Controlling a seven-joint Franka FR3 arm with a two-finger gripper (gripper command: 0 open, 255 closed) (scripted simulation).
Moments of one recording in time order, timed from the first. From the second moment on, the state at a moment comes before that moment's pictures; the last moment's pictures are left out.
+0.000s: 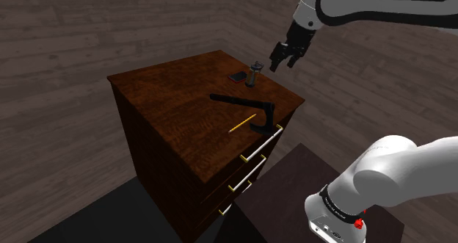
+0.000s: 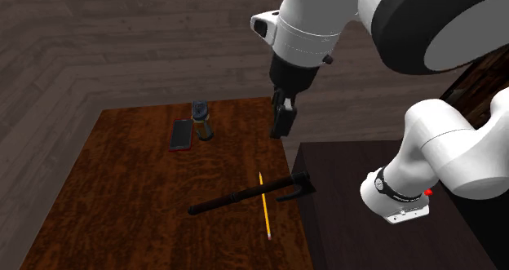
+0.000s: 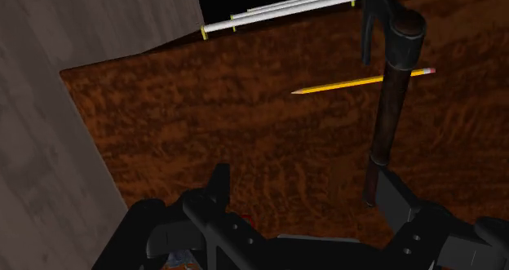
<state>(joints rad) -0.04 -0.57 0.00 -2.33 -0.05 1.91 0.09</state>
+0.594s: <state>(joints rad) -0.10 -0.29 -0.07 -2.26 -0.01 2.18 0.13</state>
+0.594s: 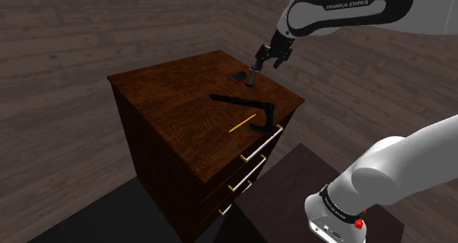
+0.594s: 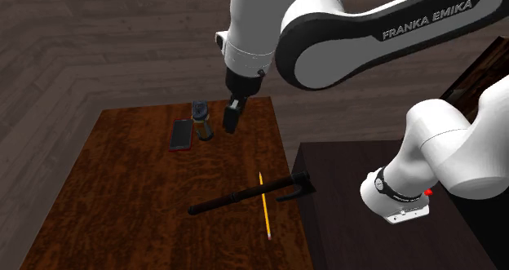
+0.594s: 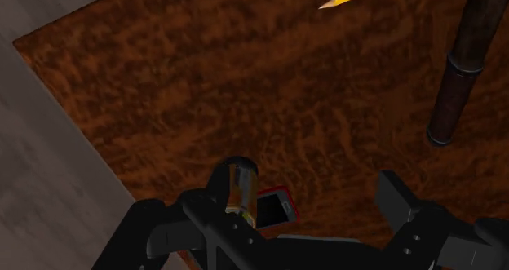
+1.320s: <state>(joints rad) -0.15 0.07 -0.14 -2.06 0.12 2.41 0.12</state>
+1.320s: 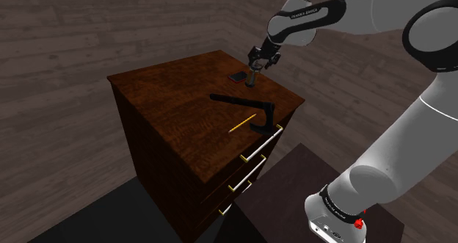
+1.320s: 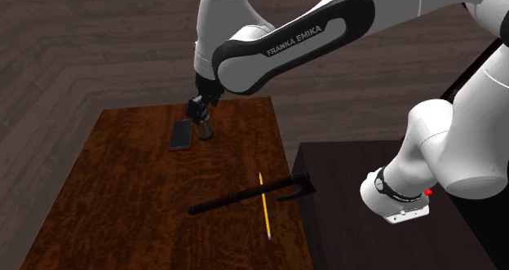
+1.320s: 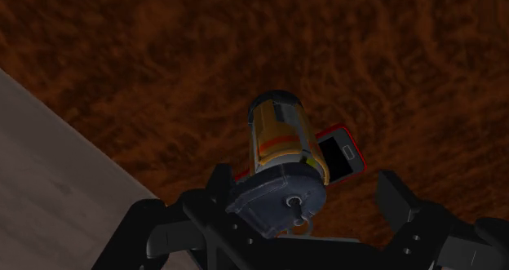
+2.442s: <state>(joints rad) -0.16 0.15 -0.14 -2.08 0.16 2.52 0.10</state>
